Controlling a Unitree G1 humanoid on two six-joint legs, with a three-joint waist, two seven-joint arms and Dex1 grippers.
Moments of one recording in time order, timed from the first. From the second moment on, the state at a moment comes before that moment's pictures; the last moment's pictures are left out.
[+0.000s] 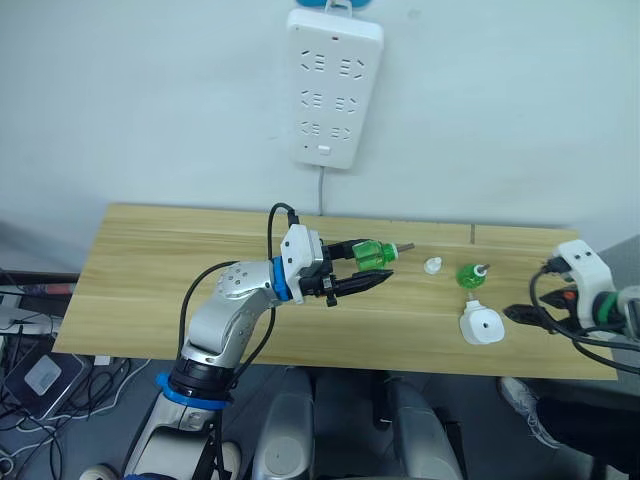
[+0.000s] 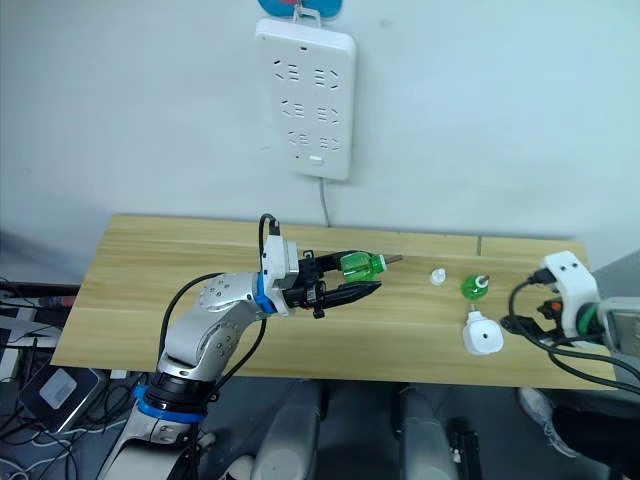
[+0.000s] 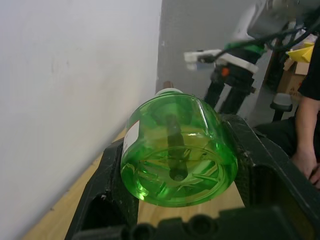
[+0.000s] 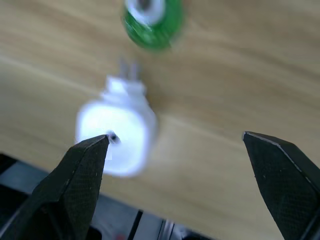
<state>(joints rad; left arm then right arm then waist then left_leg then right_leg) -0.44 0.31 -0.15 -0.11 -0.48 0.33 -1.01 -0.29 -0.90 -0.23 -0.34 0.49 1.50 0.57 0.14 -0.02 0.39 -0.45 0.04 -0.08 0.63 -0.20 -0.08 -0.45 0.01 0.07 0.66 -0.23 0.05</state>
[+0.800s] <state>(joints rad) -0.47 0.31 -0.15 -0.11 -0.47 0.32 -0.99 -0.24 -0.72 -0.29 -0.38 0.74 1.61 0.17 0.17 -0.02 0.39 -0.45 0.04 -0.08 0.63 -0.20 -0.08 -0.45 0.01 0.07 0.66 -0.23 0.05</state>
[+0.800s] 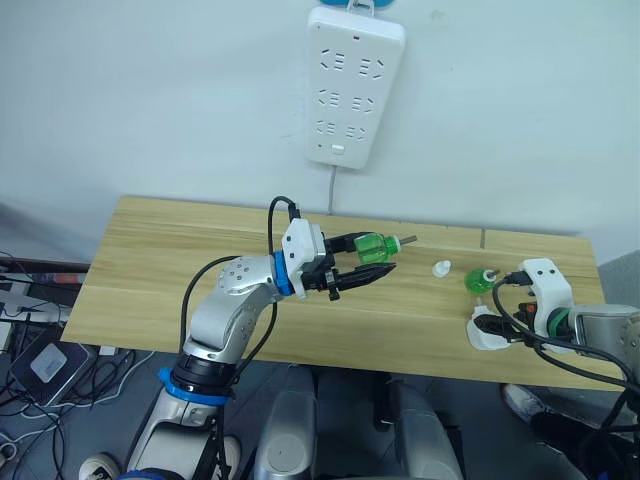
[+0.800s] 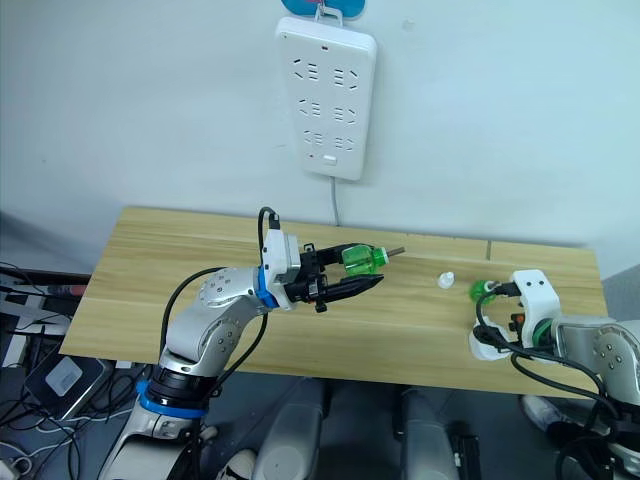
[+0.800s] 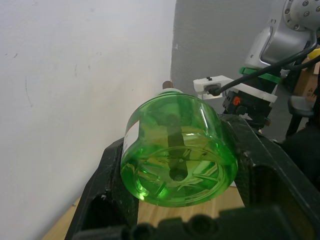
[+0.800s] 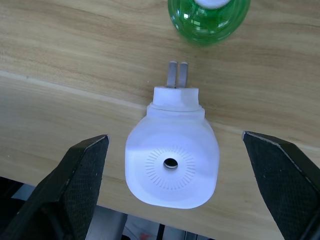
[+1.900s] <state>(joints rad) -0.47 0.31 -0.15 -0.11 -0.47 0.33 -0.99 -0.20 -0.66 -0.21 -0.30 0.59 1.51 0.24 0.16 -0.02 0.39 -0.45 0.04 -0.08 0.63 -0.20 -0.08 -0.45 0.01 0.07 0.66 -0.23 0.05</state>
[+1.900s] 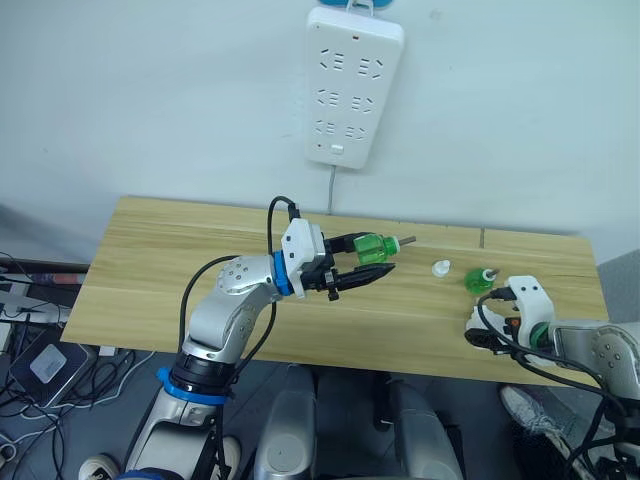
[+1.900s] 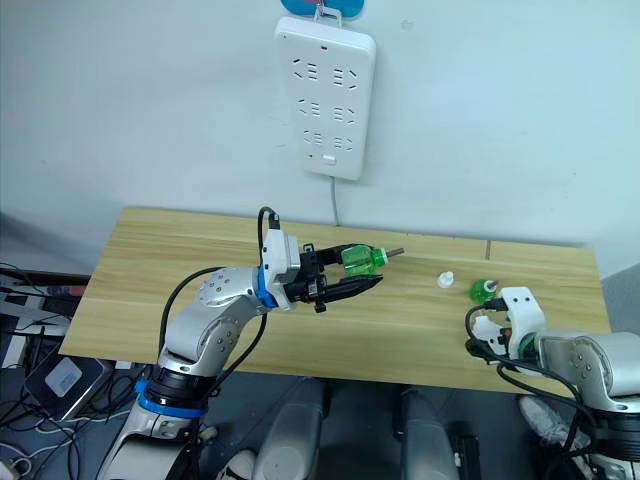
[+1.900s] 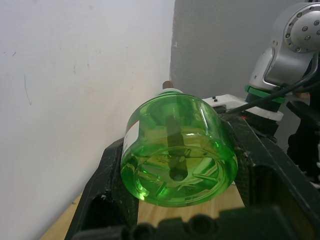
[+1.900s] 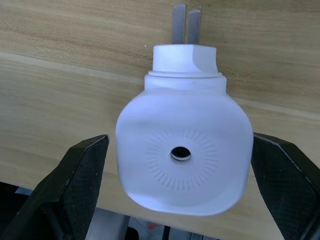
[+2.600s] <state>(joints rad) -0.46 0.32 -0.16 -0.12 -0.48 0.34 -1.02 -0.17 -0.77 -0.28 -0.36 0.60 1.55 0.40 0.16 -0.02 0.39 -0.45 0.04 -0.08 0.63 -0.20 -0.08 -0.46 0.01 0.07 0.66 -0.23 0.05</state>
